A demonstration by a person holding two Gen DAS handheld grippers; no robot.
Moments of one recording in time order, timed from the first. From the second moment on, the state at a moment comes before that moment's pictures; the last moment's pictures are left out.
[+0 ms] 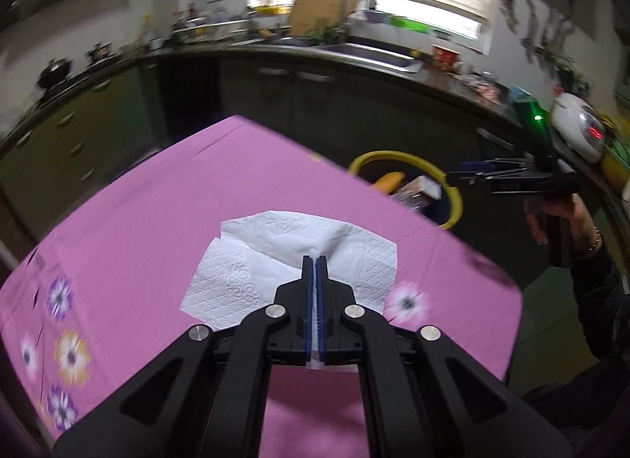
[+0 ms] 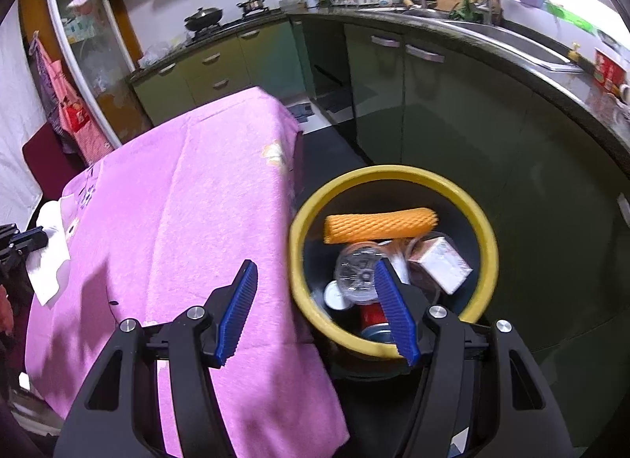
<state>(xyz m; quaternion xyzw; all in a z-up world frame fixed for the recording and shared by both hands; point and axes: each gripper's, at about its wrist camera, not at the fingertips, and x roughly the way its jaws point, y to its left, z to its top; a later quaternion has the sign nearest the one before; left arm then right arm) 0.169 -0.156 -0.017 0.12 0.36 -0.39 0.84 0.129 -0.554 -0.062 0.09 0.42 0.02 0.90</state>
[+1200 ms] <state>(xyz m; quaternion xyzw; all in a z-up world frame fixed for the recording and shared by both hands) 0.279 -0.519 -0.127 0.19 0.49 -0.46 0.72 0.045 -0.687 -0.062 0.17 0.39 -0.07 0.90</state>
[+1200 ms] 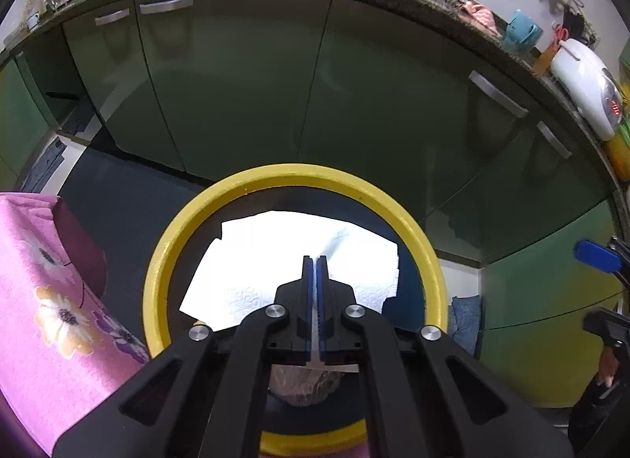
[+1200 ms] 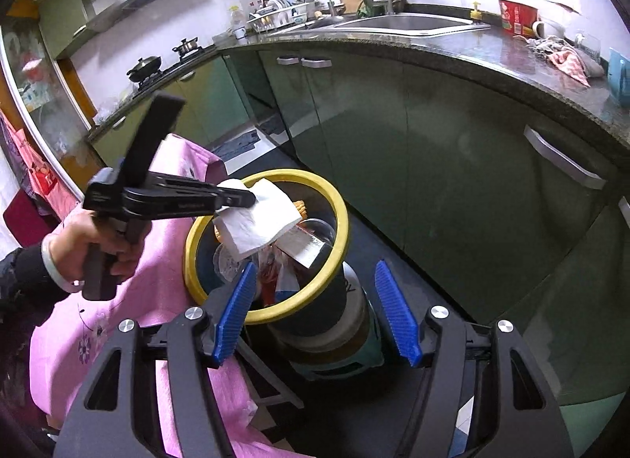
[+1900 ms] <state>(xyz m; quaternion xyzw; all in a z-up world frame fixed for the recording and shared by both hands) 0.162 -0.303 -0.011 0.08 0.36 -0.39 0.85 0.028 -0.621 -0.034 0.14 0.36 -0.04 0.92</state>
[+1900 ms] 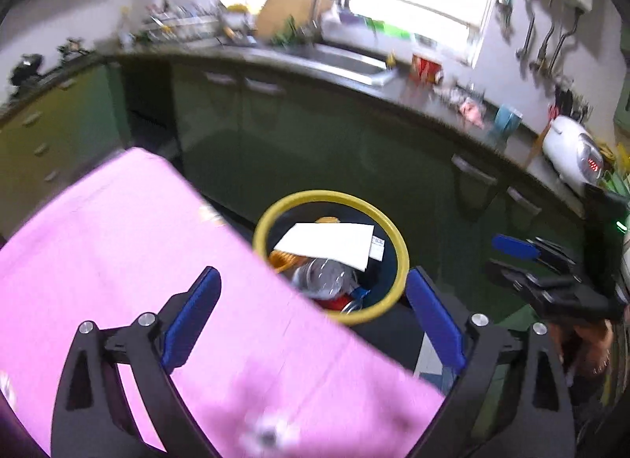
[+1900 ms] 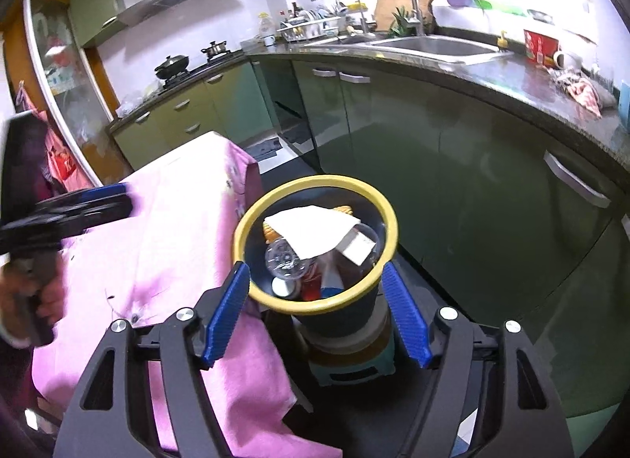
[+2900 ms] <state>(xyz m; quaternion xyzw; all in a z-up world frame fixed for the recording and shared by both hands) -0.035 -0.020 0.027 -0.04 0.21 0.01 0.98 -0.084 -0.458 0.049 0.03 0.24 -0.01 0.97</state>
